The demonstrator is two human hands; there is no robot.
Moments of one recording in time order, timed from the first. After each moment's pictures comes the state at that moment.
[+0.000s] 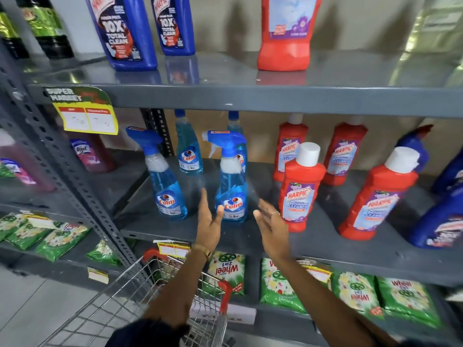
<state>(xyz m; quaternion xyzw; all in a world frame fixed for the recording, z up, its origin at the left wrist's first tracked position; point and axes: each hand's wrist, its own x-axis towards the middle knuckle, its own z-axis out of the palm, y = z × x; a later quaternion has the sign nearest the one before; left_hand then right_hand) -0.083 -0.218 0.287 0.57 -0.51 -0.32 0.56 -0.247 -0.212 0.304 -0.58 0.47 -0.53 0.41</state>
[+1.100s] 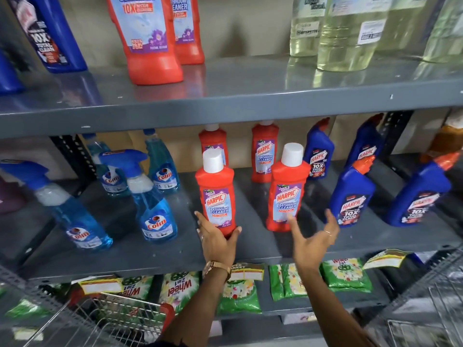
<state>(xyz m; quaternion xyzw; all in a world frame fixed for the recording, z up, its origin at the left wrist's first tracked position) -0.276 -0.238 0.266 0.69 -0.52 -0.24 0.45 -0.459 -0.211 0.277 -0.34 0.65 -0.67 0.11</state>
